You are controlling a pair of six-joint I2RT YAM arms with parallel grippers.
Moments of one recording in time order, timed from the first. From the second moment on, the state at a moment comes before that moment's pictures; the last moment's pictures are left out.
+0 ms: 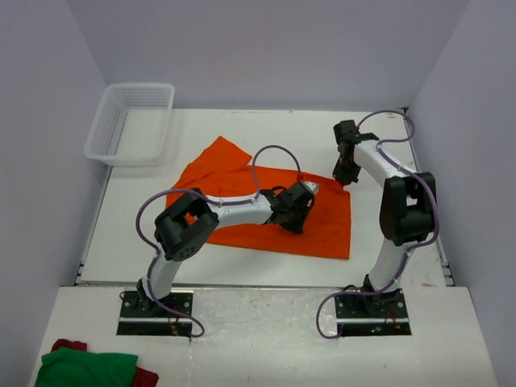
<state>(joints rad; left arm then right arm) -1.01 2.05 1.38 -0.35 0.01 -0.56 0.19 1.87 1.39 -0.81 0.30 0.62</state>
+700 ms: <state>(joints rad) -0.97 2.20 1.68 -0.53 -0.14 -0.51 0.10 2.06 1.66 -0.90 0.27 0.49</state>
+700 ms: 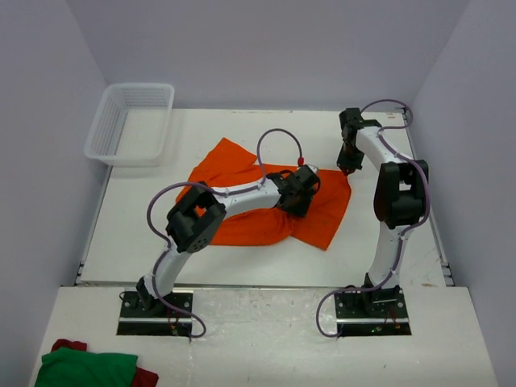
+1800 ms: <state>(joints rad) -1.00 2.08 1.70 -0.57 -0.14 -0.37 0.08 2.06 1.68 -0.90 0.21 0.48</state>
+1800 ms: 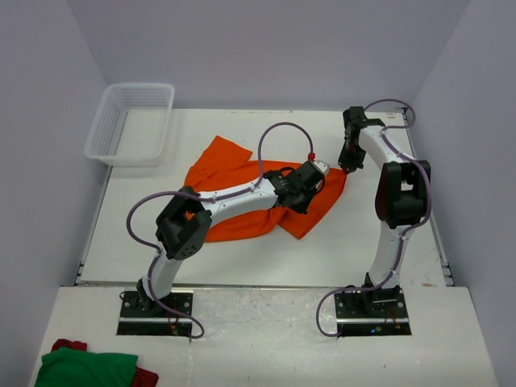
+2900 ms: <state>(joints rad) -1.13 2.20 1.63 -0.41 0.12 -0.47 0.08 2.08 1.70 -0.91 0.21 0.46</state>
